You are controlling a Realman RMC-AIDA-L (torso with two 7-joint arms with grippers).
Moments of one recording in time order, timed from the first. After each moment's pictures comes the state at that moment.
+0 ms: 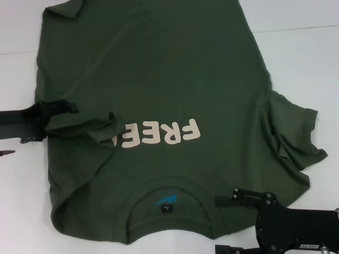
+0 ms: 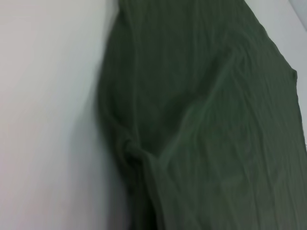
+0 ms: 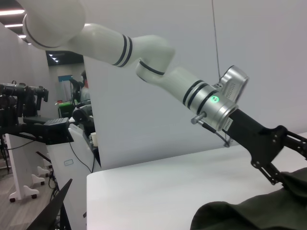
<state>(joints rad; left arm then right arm) -0.64 -2.04 -2.43 -0.64 -0.88 1.16 -2.66 0.28 2.09 -0.71 -0.41 -1.98 -1.81 0.78</state>
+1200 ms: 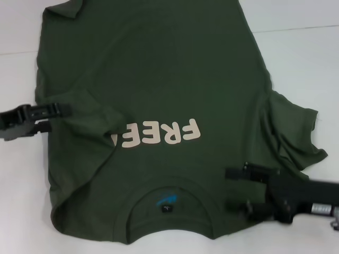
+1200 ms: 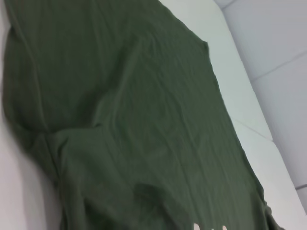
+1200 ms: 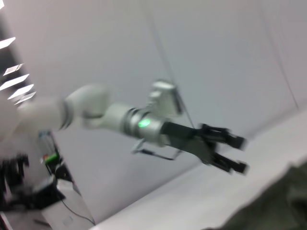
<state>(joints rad) -0.52 -2.02 -2.44 -0.83 -1.00 1.45 -2.43 0.32 2.07 -0.60 -0.46 -1.98 -1.86 1.24</state>
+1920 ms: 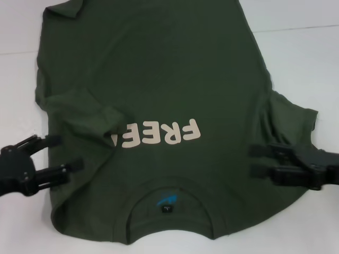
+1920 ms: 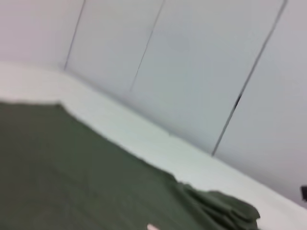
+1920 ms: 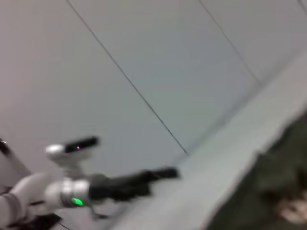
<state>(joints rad) -0.23 -2.16 -2.45 -0.94 -1.28 1.68 -1.51 0.32 2.05 -0.55 -0.65 -1.95 -1.92 1.61</state>
